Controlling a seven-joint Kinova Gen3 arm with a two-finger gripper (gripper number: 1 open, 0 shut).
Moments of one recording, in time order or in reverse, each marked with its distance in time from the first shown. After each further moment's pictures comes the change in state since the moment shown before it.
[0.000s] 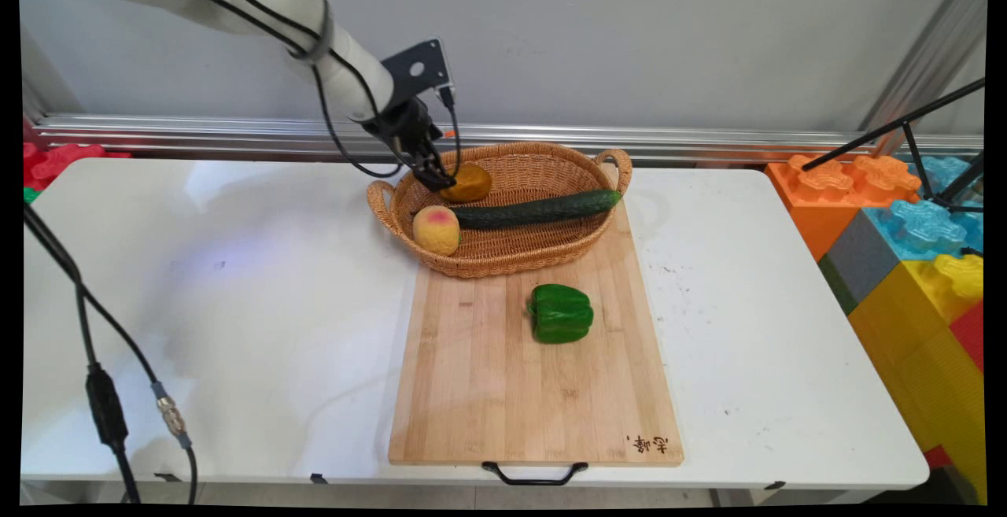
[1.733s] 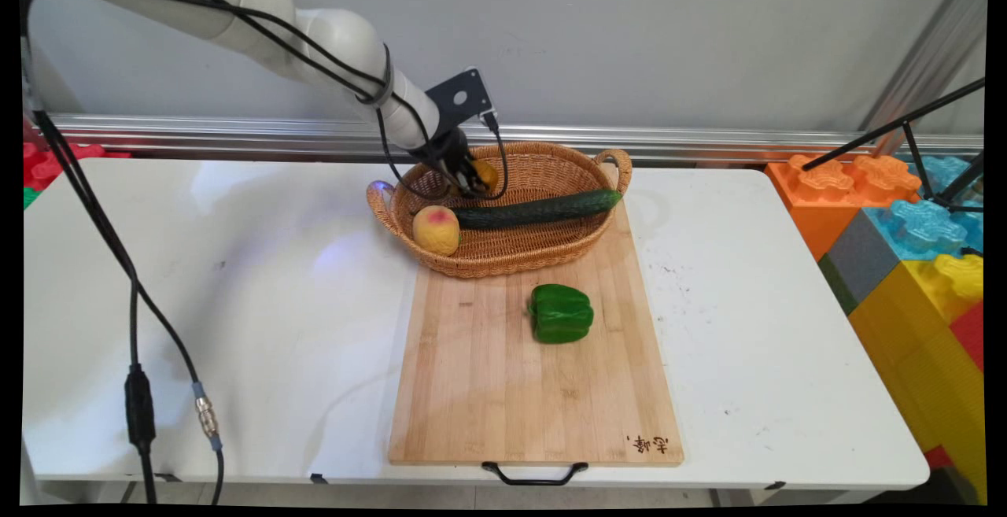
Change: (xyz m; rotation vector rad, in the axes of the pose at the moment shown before) arm 0.025 0.020 0.059 0.036 0.019 -0.068
